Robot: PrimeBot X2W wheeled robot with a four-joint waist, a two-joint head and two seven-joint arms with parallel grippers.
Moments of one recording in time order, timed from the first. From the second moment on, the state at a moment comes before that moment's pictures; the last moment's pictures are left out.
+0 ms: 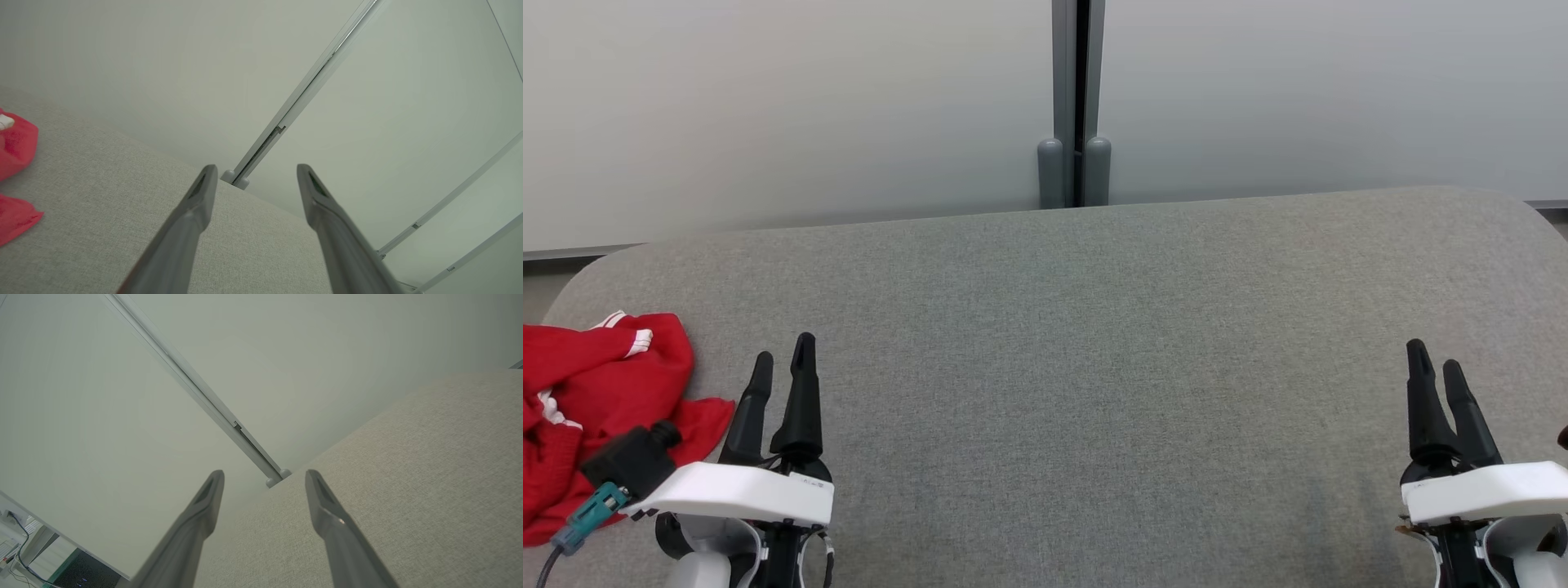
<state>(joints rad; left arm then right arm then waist) -0.11 0.06 -0.01 0.19 -0.79 -0.11 -0.09 -0.09 -0.12 0.00 0.19 0.81 0.13 -0.07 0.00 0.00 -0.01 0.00</state>
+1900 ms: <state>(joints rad) -0.07 0.08 -0.07 0.34 -0.21 -0.06 -0.23 -0.06 -0.13 0.07 0.28 0.26 0.13 -0.12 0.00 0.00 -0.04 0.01</state>
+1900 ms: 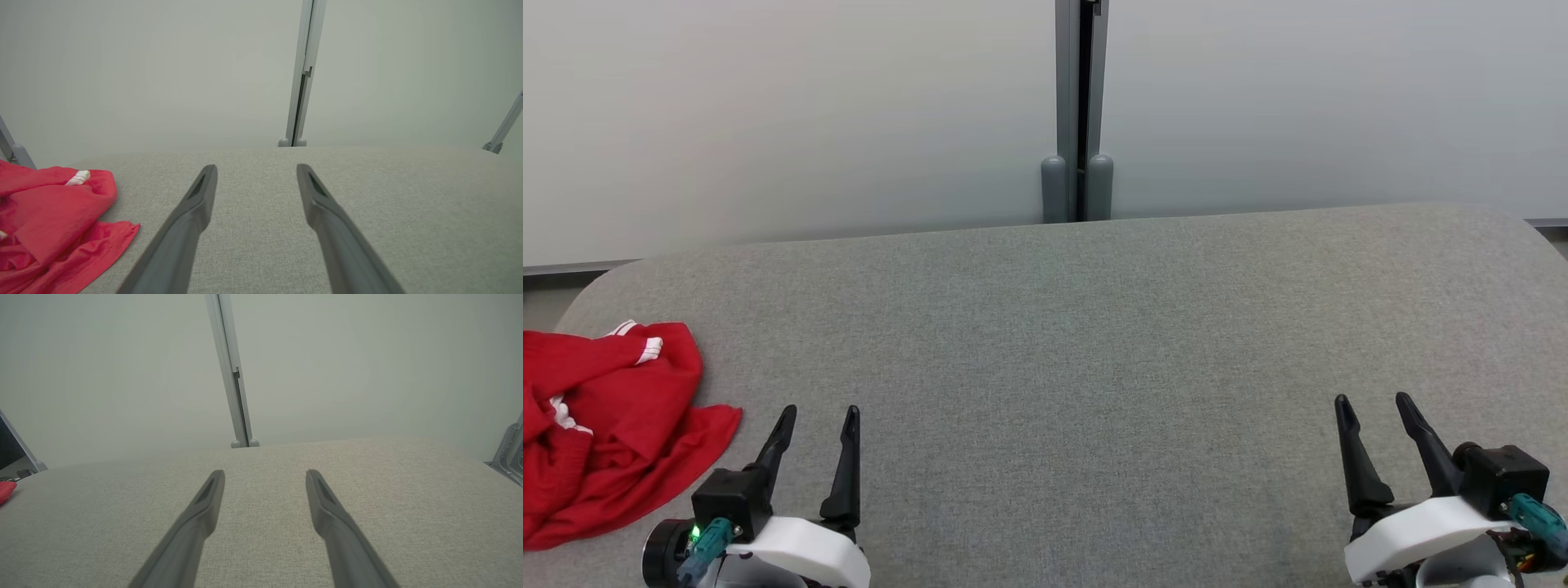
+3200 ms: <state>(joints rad) -0.10 0.06 -0.08 0.45 -0.14 -0.06 -0.26 -0.05 -0.13 0.08 0.30 0.22 0.13 -0.14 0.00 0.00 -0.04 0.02</state>
